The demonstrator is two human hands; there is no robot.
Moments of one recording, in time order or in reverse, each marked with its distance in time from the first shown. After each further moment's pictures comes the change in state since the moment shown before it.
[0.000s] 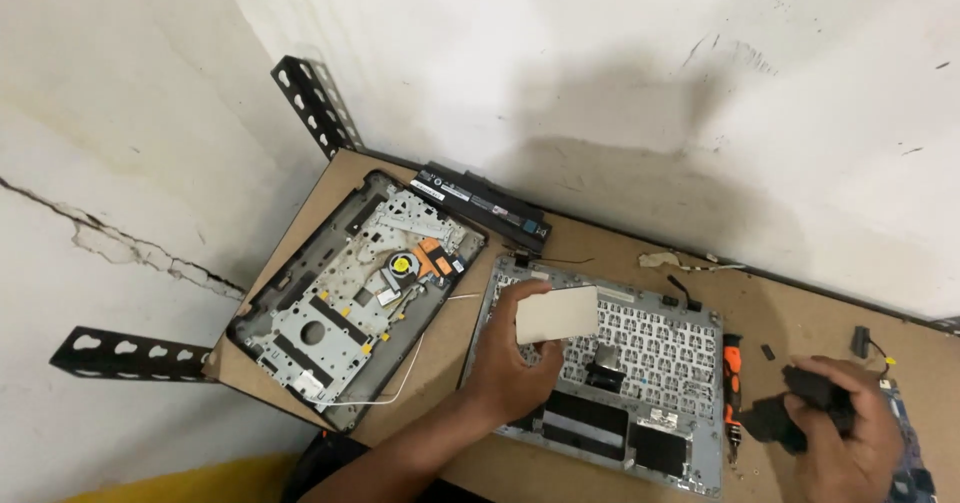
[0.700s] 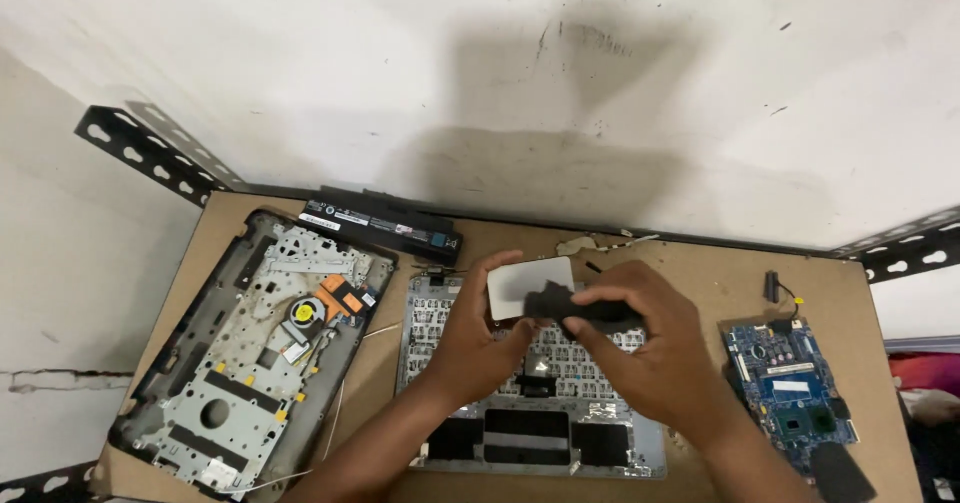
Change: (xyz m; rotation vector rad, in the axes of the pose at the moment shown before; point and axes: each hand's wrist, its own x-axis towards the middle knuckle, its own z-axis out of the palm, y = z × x) left_hand 0.060 0.026 0.029 0.011 -0.298 -0.144; right_hand 0.062 -0.077 0.049 0.132 -0.418 -0.327
